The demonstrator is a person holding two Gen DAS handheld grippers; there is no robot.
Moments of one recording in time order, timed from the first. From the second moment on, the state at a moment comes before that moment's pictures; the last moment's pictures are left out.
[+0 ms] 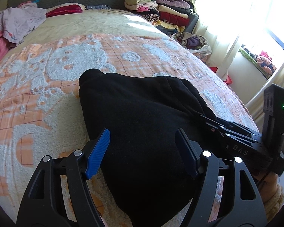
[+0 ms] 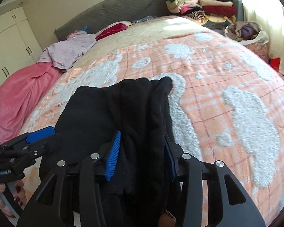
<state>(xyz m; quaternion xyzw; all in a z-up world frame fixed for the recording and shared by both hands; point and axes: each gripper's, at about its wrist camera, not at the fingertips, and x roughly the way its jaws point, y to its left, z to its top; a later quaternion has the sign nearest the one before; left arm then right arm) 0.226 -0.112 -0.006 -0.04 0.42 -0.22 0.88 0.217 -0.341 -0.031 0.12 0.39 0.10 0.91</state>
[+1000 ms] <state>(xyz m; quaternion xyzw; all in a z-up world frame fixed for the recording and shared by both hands) 0.132 -0.097 0.030 -0.04 0.37 -0.29 0.88 0.053 -0.352 0.045 0.08 0.24 0.02 0.97</state>
